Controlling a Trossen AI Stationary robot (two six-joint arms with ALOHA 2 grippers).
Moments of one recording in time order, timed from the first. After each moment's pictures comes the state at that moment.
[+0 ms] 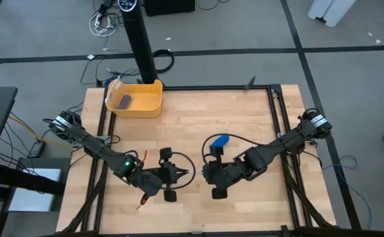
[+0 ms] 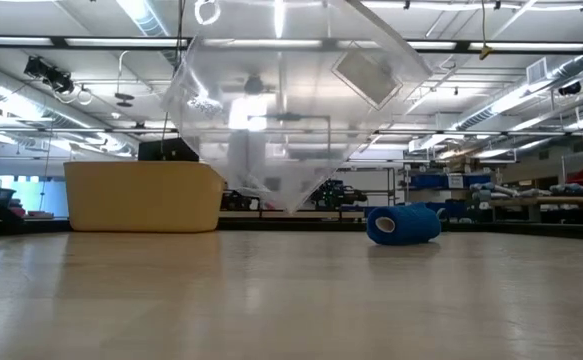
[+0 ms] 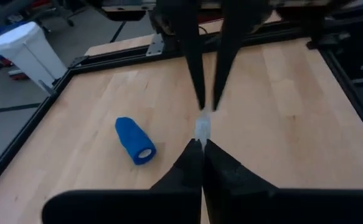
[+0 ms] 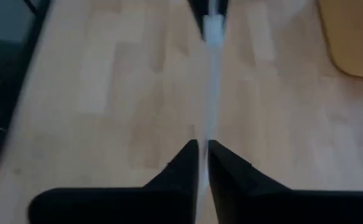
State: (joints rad) left arm -0.56 1.54 1.15 -0.17 -0.71 -0.16; right arm 0.50 1.70 1.52 -0.72 0.43 0.27
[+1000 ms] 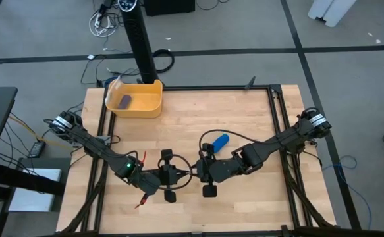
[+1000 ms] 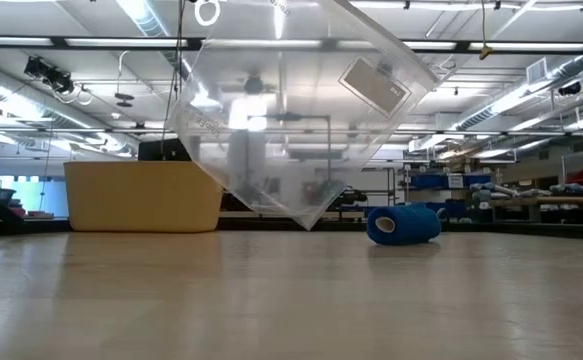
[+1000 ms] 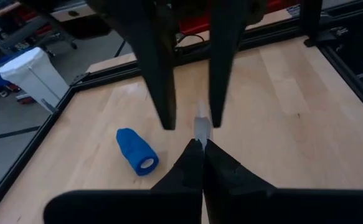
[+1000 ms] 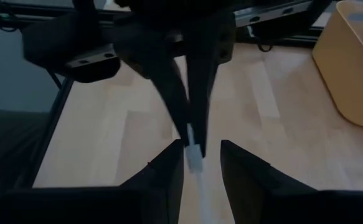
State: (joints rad) left arm -0.57 1.54 1.05 0.02 -0.72 -0.03; right arm 0.45 1.70 1.47 -0.40 0.41 0.21
